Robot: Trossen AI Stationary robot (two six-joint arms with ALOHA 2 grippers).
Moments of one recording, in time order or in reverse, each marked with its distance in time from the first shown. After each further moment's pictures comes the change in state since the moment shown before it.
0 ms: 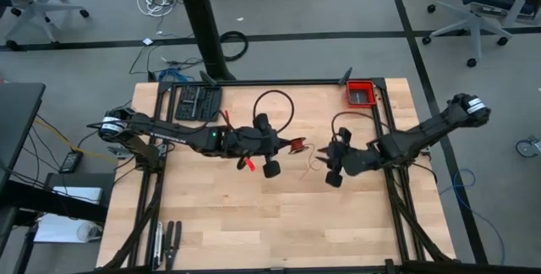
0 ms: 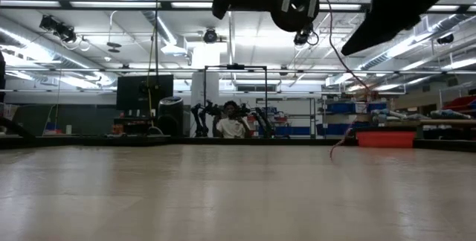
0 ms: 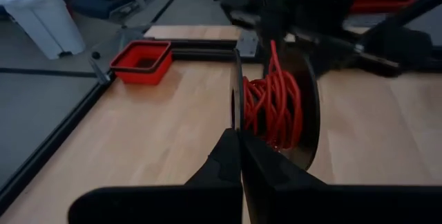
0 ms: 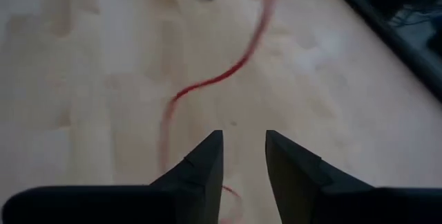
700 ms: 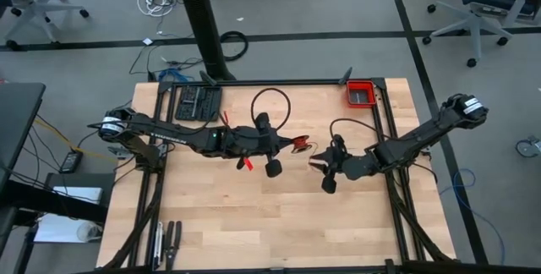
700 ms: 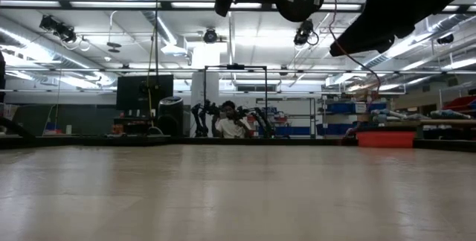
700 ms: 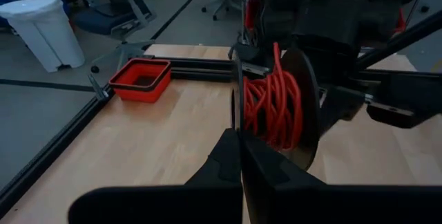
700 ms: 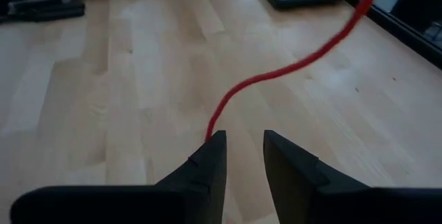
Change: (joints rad) left arm 0.001 0.000 -0.017 0.101 -0.001 -0.005; right arm 0.026 0.059 -0.110 0.344 0.008 -0.007
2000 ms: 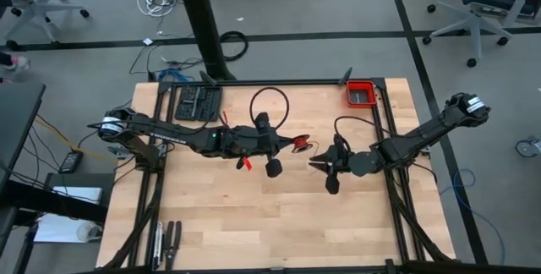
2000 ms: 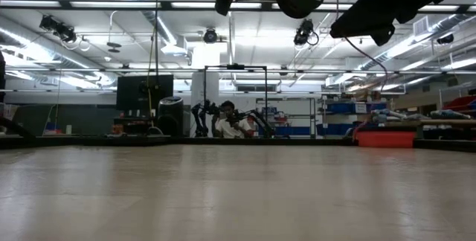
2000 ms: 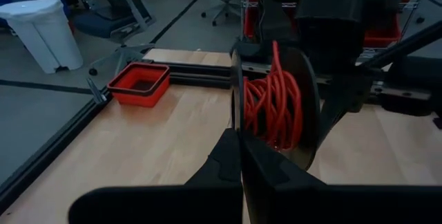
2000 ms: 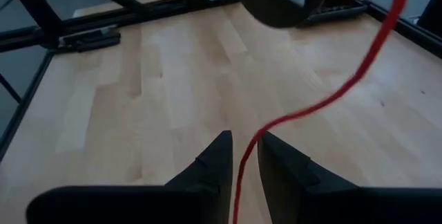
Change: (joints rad) left arm -0.001 -0.001 0.000 0.021 0.000 -0.016; right arm 0.005 -0.069 0.000 0.031 -0.059 0.008
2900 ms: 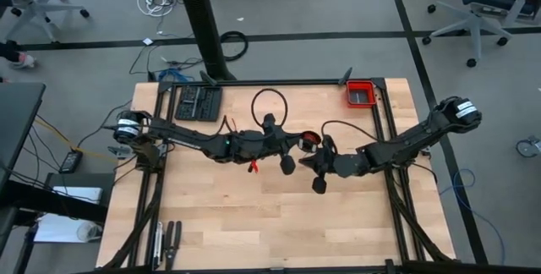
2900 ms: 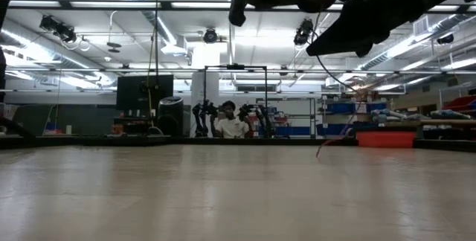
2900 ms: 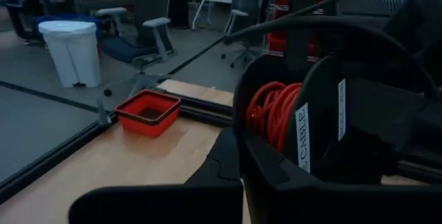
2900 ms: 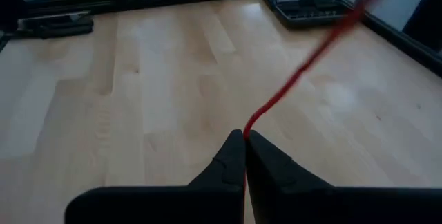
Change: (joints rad) left arm -0.008 0.150 -0.002 0.335 -0.105 -0.062; right arm -0.066 0.195 0.008 0.191 0.009 -0.110
